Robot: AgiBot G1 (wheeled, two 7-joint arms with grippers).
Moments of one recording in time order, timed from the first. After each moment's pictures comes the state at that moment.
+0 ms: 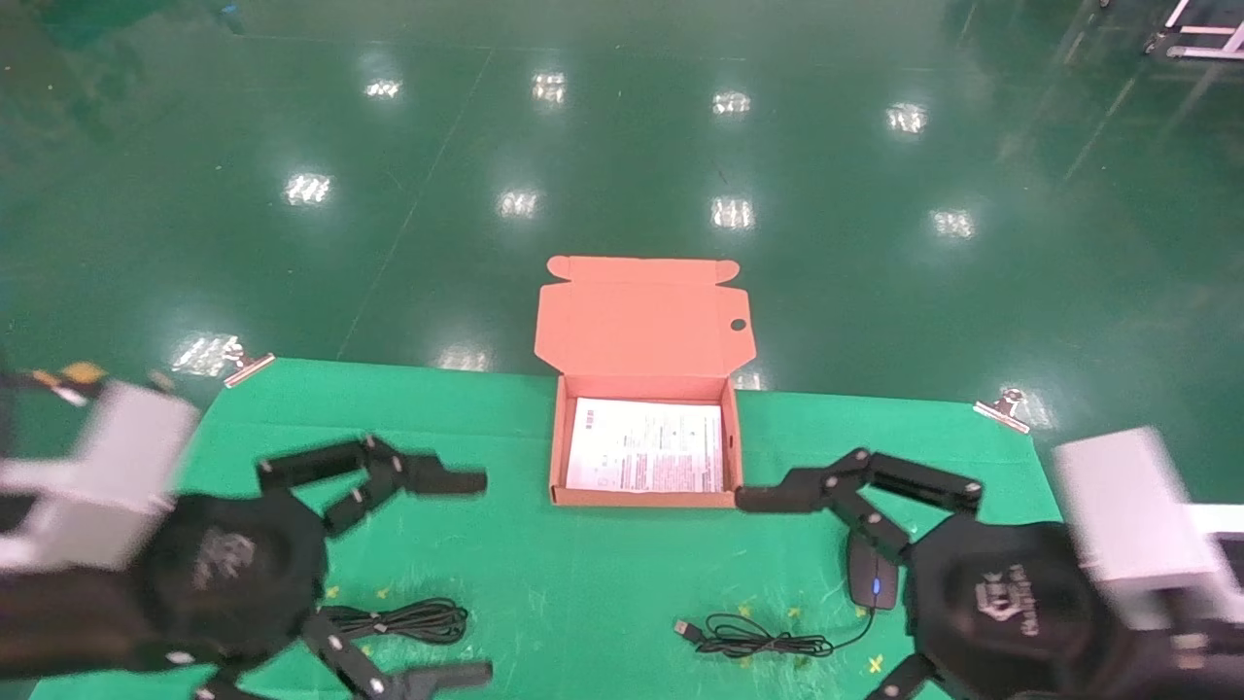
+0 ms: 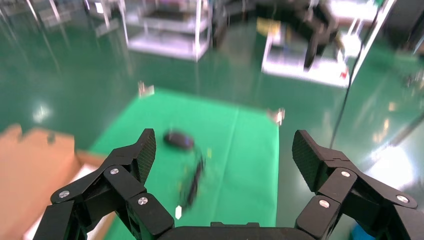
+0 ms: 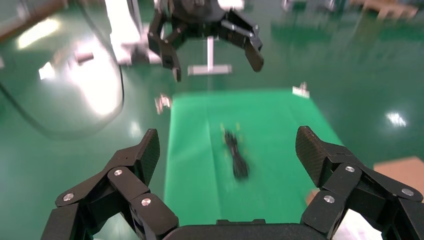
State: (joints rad) left arm -1.19 0.63 0.38 -1.32 0.98 1.48 -0.23; right arm 1.19 -0.60 -0.37 1.33 -0.97 -1.52 0.18
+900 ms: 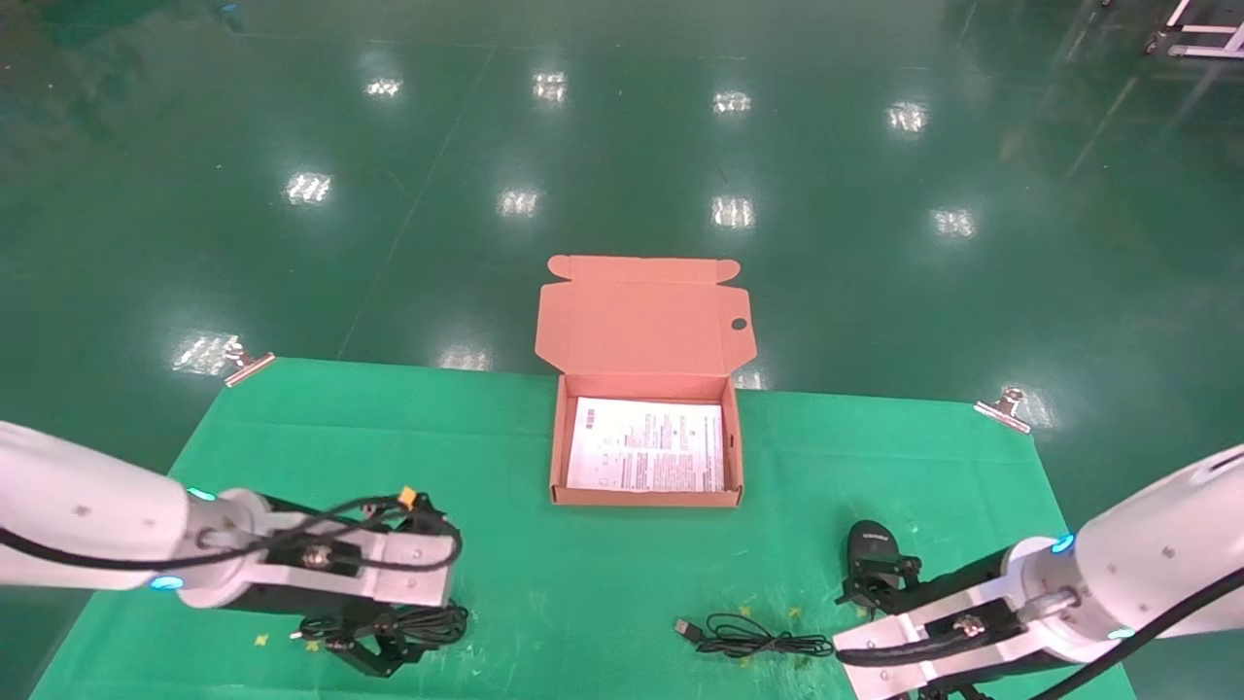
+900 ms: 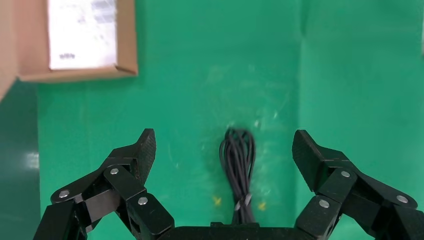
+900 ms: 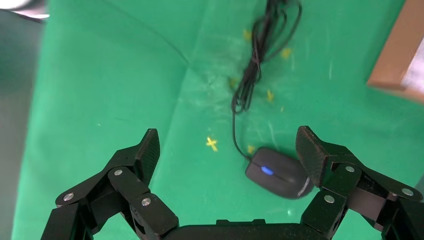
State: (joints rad) left arm -1.37 0.89 0.75 -1.34 1.91 1.36 -0.29; right arm 1.46 -0.83 -0.92 1.34 -1.89 -1.42 0.14
